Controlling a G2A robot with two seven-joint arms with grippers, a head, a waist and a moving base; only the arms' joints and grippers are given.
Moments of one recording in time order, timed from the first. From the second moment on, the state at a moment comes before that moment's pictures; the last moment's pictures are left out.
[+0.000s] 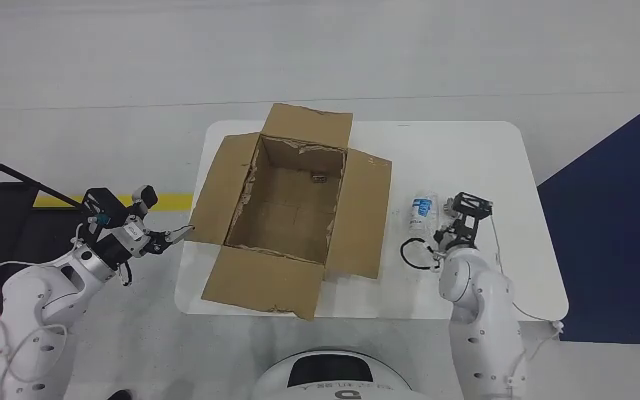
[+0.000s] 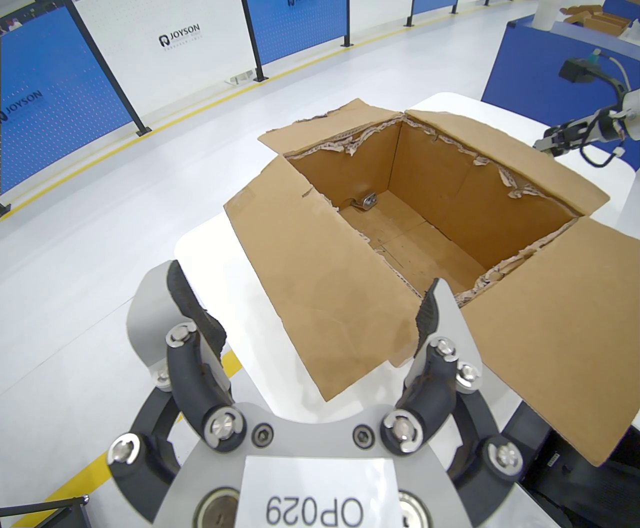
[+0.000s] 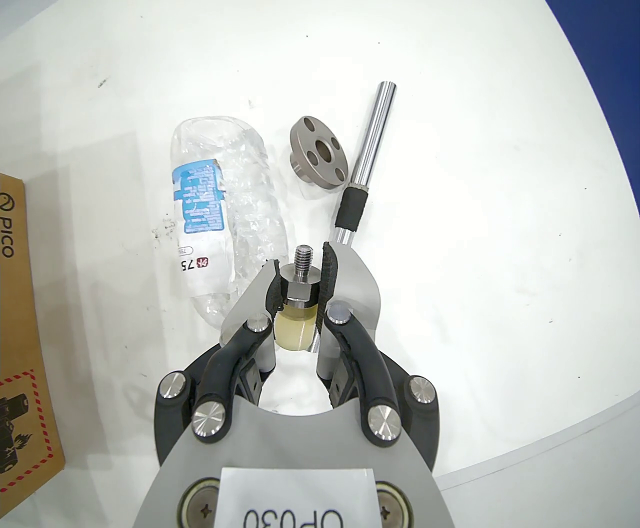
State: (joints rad) left arm 1.80 -0.99 -1.89 -1.76 1.11 -0.87 -0.01; right arm -1.71 -1.55 1.61 -1.92 -1.50 0.34 0.83
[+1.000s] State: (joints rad) left arm 1.80 -0.99 -1.89 -1.76 1.11 -0.87 -0.01; right arm -1.72 -1.54 1.62 -1.94 -1.43 0.39 0.81
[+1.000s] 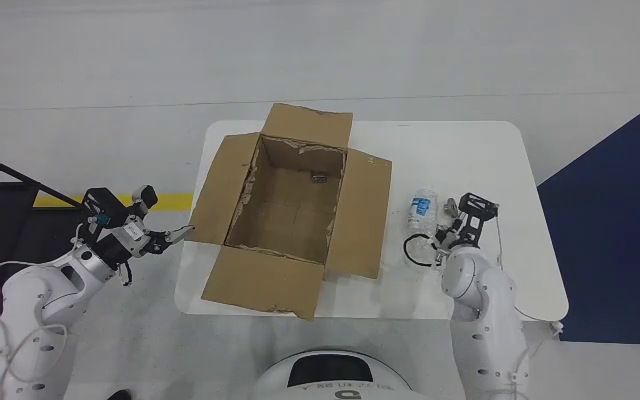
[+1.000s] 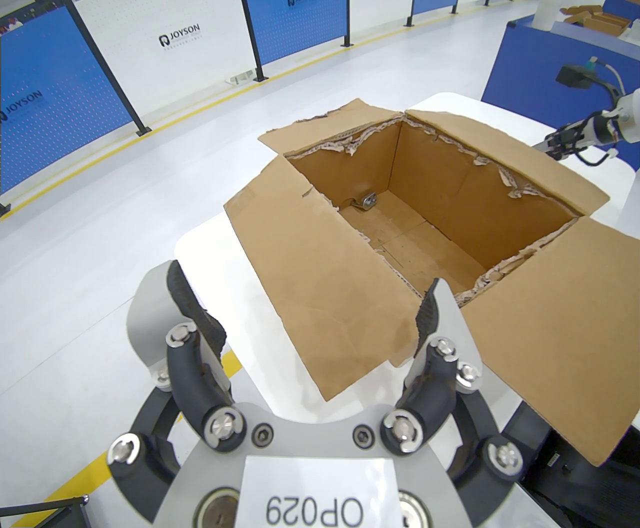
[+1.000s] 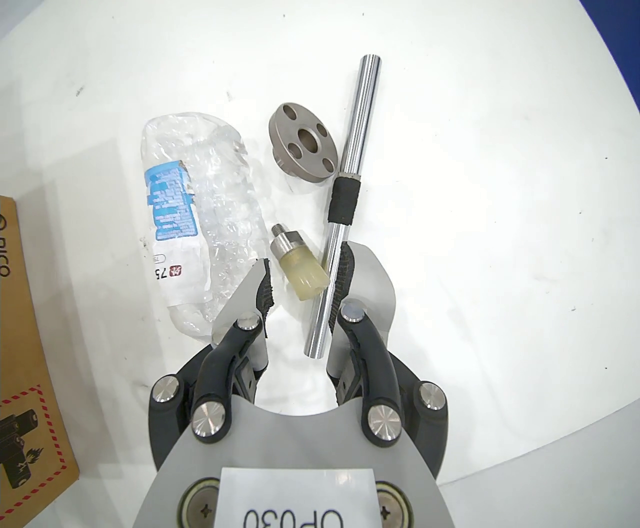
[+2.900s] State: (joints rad) left arm 1.80 -0.99 -1.89 -1.76 1.11 -0.87 -0.01; right arm -1.15 -1.64 0.82 -1.57 -1.50 0.06 0.90
